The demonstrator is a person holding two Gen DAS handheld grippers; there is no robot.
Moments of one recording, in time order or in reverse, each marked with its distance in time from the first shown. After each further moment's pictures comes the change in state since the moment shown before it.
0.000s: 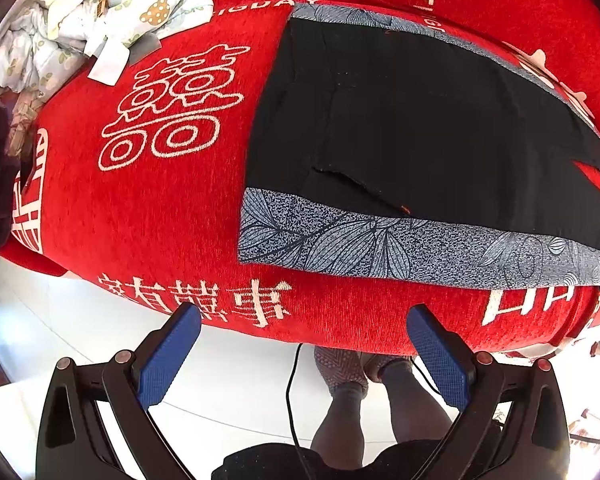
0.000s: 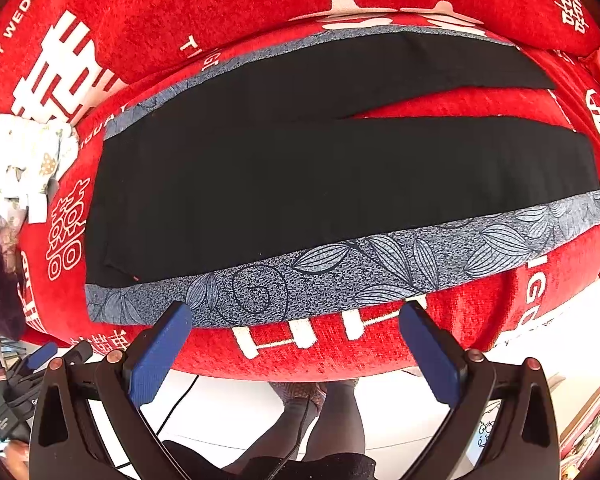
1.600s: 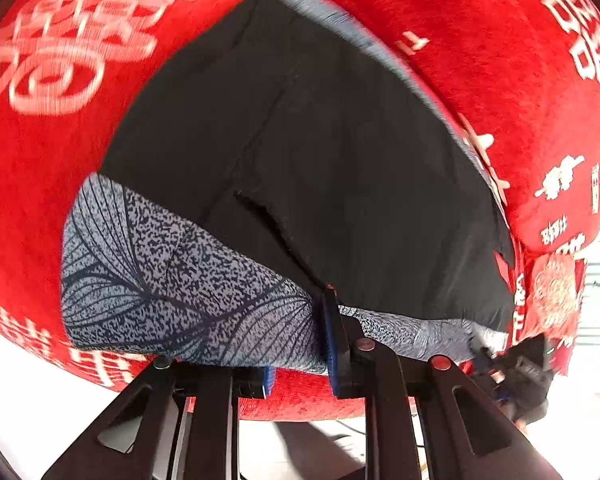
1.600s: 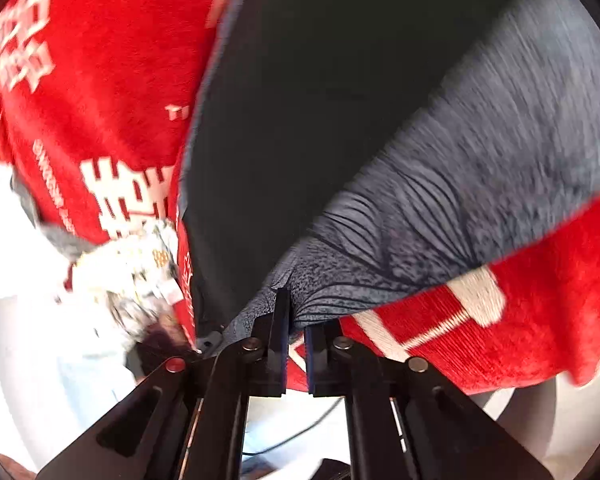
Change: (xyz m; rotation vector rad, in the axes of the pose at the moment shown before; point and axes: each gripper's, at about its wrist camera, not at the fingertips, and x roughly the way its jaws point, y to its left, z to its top) left arm 0.065 0.009 0.045 -0.213 -0.032 -0.570; right arm 0.089 -0.123 -0.012 0.438 0.046 0.707
